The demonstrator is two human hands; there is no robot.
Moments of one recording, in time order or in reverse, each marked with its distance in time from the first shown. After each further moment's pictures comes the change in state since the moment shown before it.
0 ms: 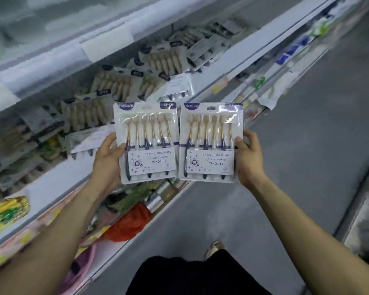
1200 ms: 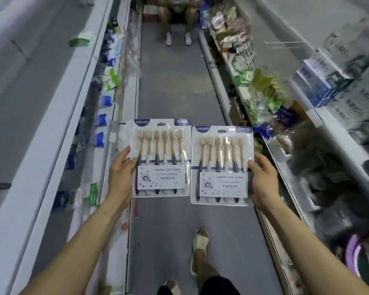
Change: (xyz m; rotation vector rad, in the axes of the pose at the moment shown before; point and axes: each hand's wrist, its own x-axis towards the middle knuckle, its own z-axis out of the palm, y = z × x) left_hand 0.237 -0.009 0.932 0.230 -0.878 -0.078; right_hand 0.439 -0.152 -0.512 0.290 0.954 0.022
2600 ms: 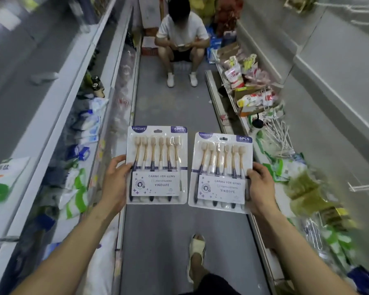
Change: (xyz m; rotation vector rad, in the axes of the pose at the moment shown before) left_hand 0.827 0.229 0.311 -0.029 0.067 -0.021; right_hand 0.784 -0.240 0.420 -0.066 0.089 0.004
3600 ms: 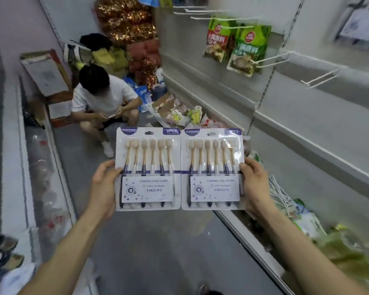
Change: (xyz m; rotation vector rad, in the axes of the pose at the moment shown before) left_hand 0.598 0.245 0.305 0.059 -0.512 0.073; right_hand 0.378 -0.277 0.302 0.061 0.379 -0.163
